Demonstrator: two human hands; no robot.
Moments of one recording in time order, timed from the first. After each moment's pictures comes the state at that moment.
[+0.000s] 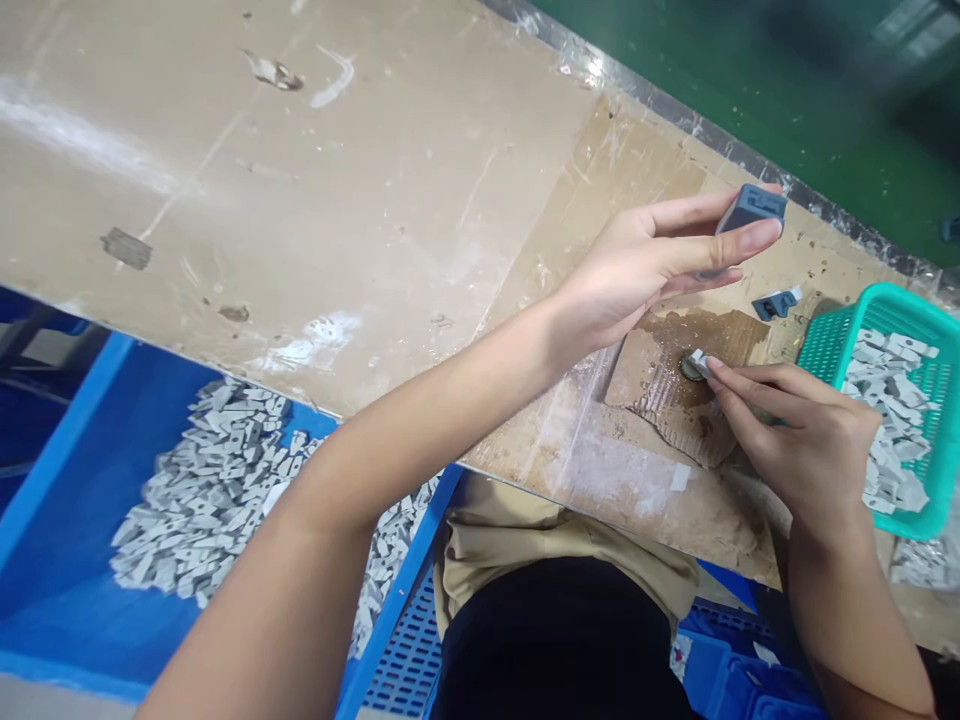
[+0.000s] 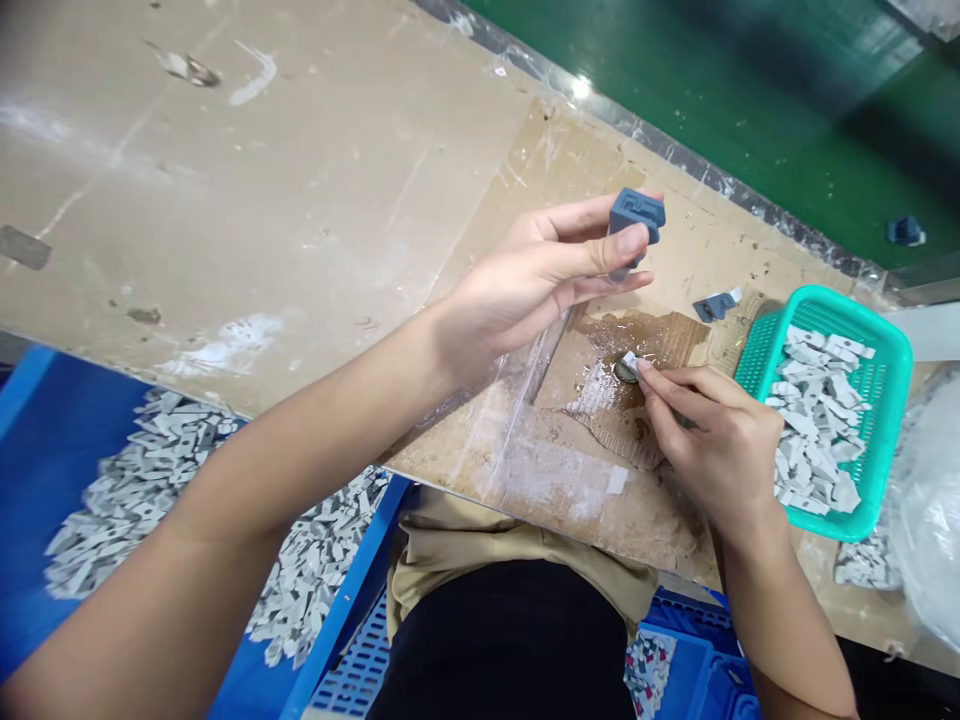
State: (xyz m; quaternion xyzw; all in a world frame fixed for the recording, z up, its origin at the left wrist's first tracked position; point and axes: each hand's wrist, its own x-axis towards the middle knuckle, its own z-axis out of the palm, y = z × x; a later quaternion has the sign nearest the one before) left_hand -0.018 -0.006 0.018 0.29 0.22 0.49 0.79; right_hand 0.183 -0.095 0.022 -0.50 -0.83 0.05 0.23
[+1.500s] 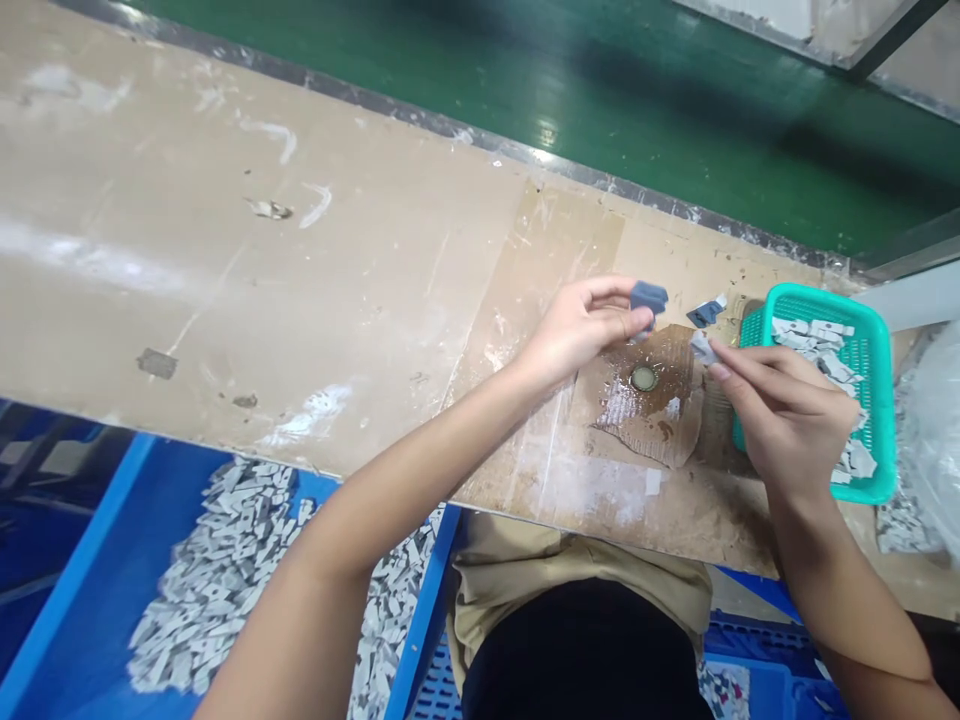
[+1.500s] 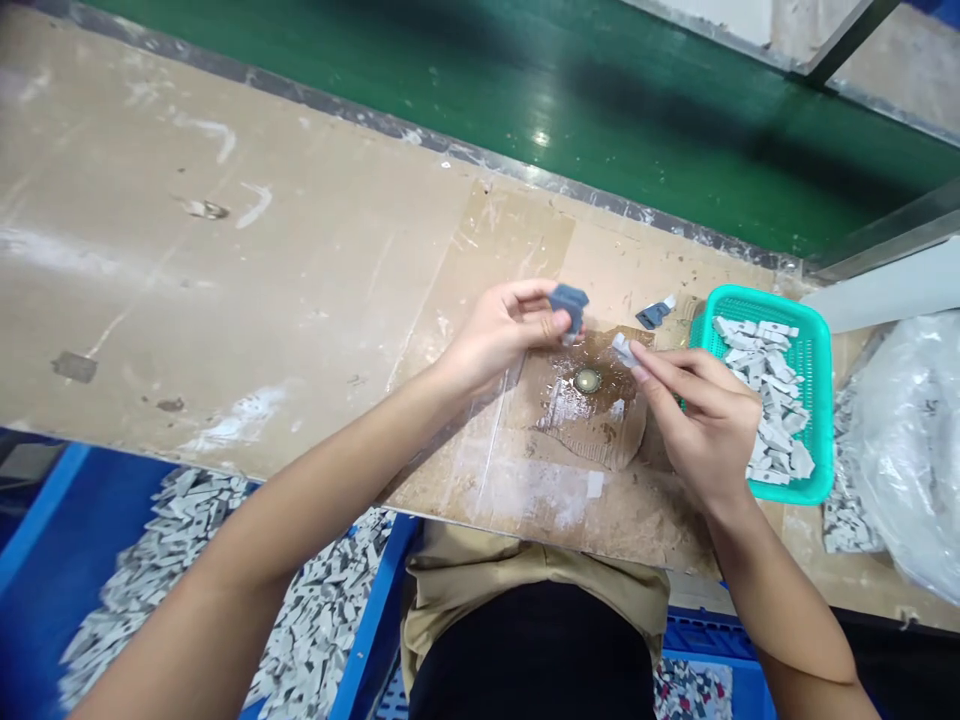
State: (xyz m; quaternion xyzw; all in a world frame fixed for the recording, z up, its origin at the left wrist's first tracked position) left_hand -0.005 -0.012 0.000 0.39 0.34 0.43 0.74; right_hand 0.193 -0.092 0.030 -0.56 -0.72 0.07 0.41
